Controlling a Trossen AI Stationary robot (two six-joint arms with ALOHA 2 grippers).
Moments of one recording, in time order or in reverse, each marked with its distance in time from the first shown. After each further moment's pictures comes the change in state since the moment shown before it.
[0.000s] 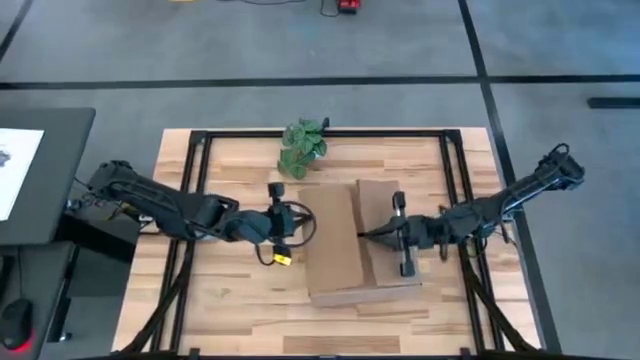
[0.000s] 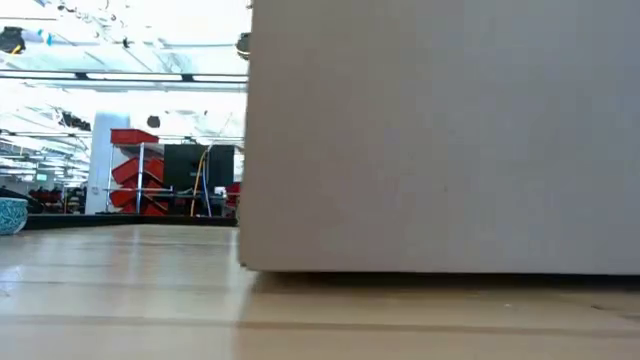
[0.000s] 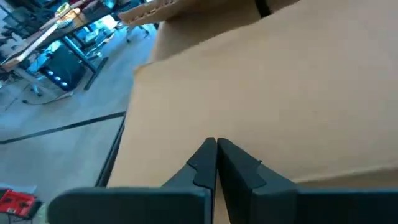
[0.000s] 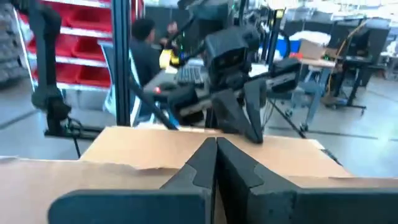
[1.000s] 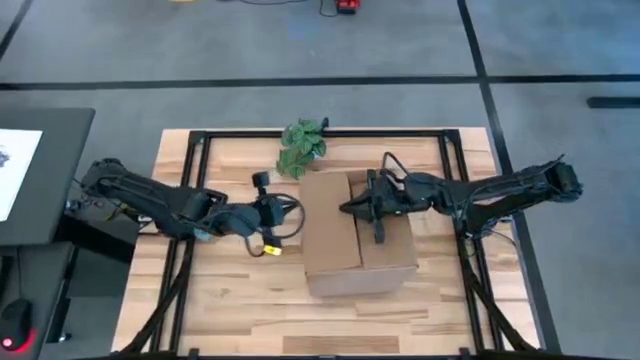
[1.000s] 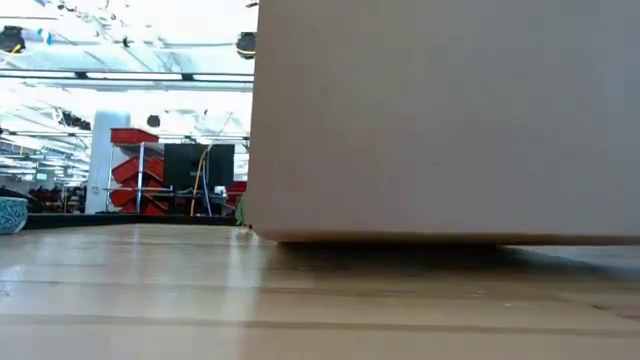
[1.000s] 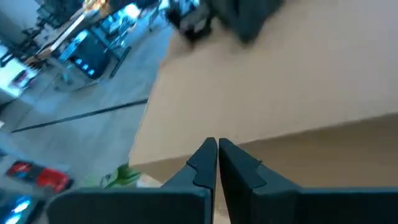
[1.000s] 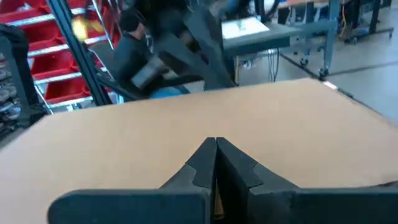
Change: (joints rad) left arm -0.044 -0.180 -0.013 -0.100 -0.117 -0.021; right arm -0.400 0.185 0.024 -0.086 -0.369 0.299
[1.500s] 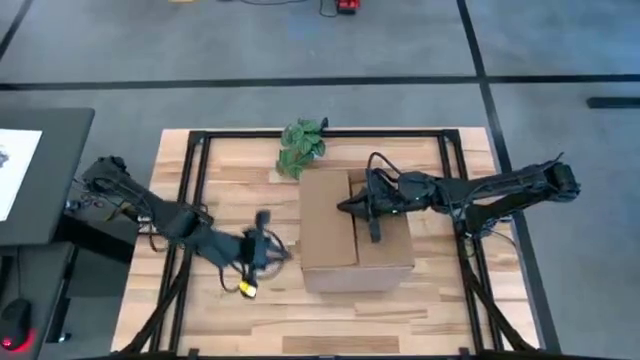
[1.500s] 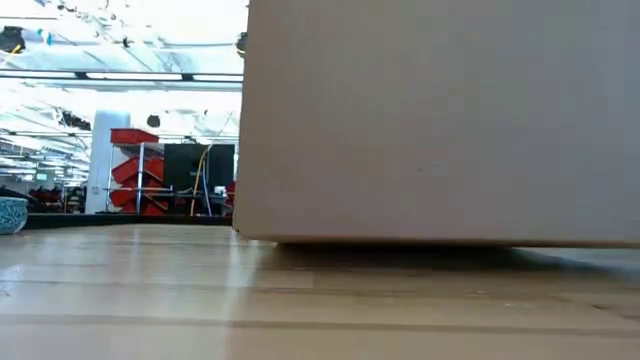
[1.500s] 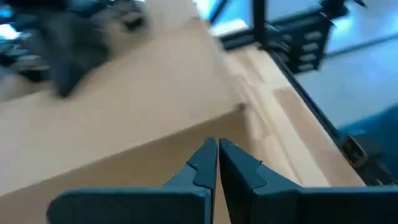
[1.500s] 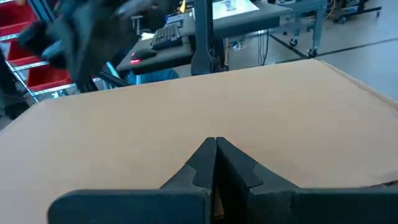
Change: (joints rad) left arm -0.218 0.095 0.005 0.088 0.270 -0.099; right arm 0.008 0.049 0.037 -0.053 0.031 0.001
